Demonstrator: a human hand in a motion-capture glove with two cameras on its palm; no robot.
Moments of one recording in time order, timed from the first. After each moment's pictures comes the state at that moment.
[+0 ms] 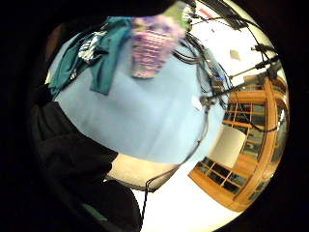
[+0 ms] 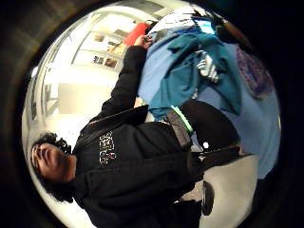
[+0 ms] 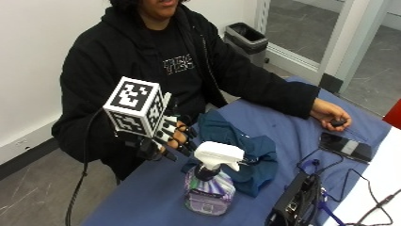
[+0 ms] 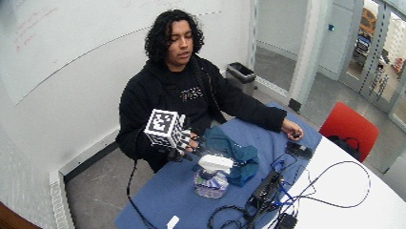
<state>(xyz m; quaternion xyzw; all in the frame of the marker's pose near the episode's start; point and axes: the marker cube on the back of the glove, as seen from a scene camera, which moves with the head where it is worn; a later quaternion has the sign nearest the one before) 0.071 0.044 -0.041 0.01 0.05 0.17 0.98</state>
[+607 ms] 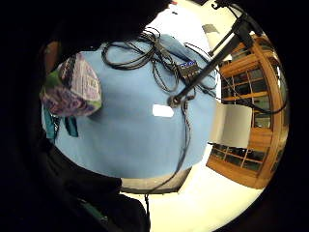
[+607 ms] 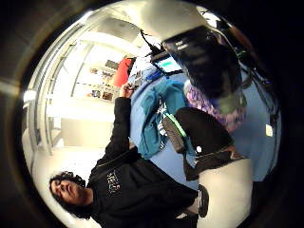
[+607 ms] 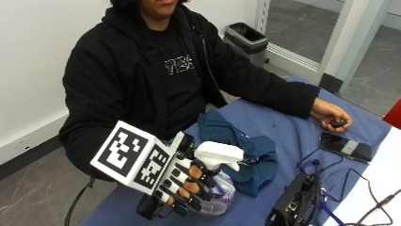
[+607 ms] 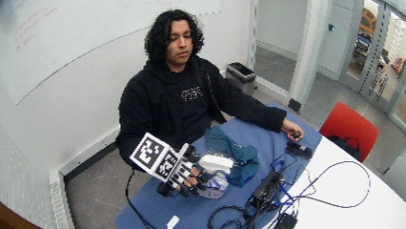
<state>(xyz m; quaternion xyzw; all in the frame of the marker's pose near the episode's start) 0.183 0.012 -0.073 0.12 -0.03 0.27 0.95</state>
